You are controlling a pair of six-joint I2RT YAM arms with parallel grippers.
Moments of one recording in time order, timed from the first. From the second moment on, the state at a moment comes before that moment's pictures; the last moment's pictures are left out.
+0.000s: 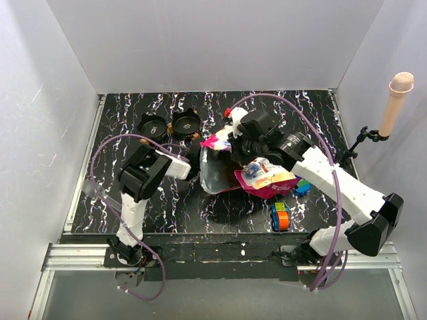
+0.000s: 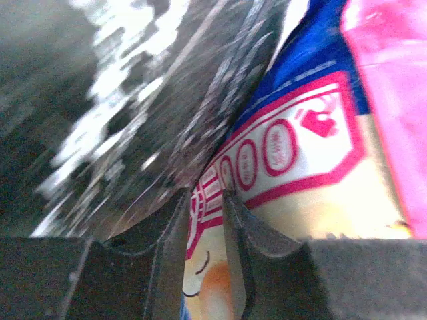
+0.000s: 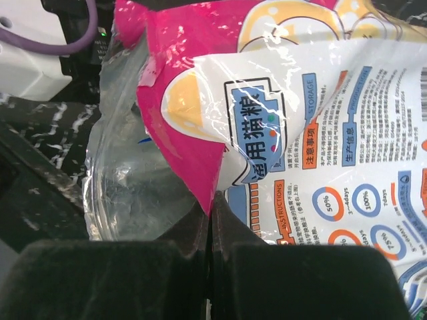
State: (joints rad) left arm -0.60 2.04 0.96 0.43 0.43 -1.57; right arm 0.85 1.38 1.44 -0.79 -0.04 0.16
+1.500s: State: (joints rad) left arm 0.27 1.54 0.98 -1.10 -0.33 -0.98; right arm 0.77 1.38 1.50 -0.93 -0.18 0.31
